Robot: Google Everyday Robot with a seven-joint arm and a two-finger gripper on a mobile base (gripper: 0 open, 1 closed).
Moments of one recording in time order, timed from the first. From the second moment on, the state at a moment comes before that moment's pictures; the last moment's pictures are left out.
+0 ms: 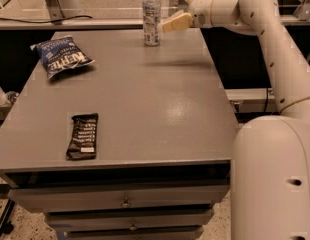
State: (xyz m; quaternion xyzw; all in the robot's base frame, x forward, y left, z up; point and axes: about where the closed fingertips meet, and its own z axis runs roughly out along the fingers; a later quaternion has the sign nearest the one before) arm 0.840 -0.079 0.956 -0.44 0.63 0.23 0.60
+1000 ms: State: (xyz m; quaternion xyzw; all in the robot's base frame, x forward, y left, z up) arm 0.888 -0.019 0.930 -0.42 0.65 0.24 0.59
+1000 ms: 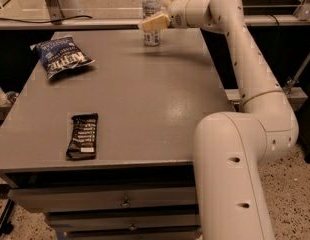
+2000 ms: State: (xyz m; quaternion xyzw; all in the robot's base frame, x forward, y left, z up) arm 0.887 -0.017 0.927 -0.41 0.65 0.26 0.57
